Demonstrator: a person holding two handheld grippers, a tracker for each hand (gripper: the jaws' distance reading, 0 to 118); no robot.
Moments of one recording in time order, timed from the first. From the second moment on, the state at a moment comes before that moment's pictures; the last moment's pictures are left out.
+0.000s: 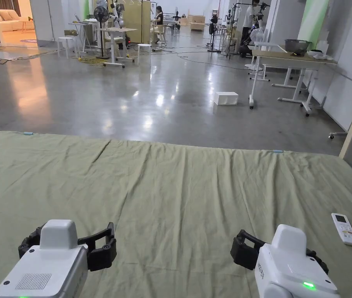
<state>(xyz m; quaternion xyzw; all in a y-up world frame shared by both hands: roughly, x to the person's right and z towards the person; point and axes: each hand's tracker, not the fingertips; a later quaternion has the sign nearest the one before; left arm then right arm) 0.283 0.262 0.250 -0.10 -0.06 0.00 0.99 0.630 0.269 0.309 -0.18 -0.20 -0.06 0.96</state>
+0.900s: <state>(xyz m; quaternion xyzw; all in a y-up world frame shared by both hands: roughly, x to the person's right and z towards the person) 0.287 0.261 0.246 -0.09 -0.07 -0.01 0.99 0.629 0.260 0.320 -0.06 -0.15 0.00 0.99</state>
